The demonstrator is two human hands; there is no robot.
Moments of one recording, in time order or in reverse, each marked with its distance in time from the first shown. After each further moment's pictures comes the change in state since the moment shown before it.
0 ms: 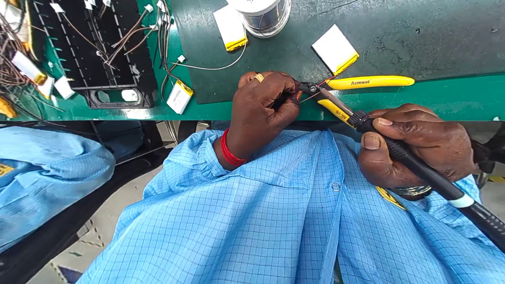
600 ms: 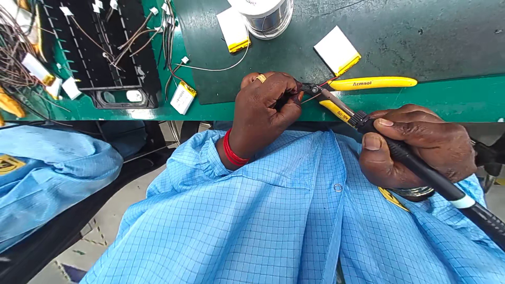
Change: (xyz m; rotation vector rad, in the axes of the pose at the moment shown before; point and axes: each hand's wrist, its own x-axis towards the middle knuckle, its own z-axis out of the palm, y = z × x) left_hand 0.000 0.000 0.000 0.001 0.007 -0.006; right_hand 0.000 0.002 -0.001 -0.002 -0.015 -0.016
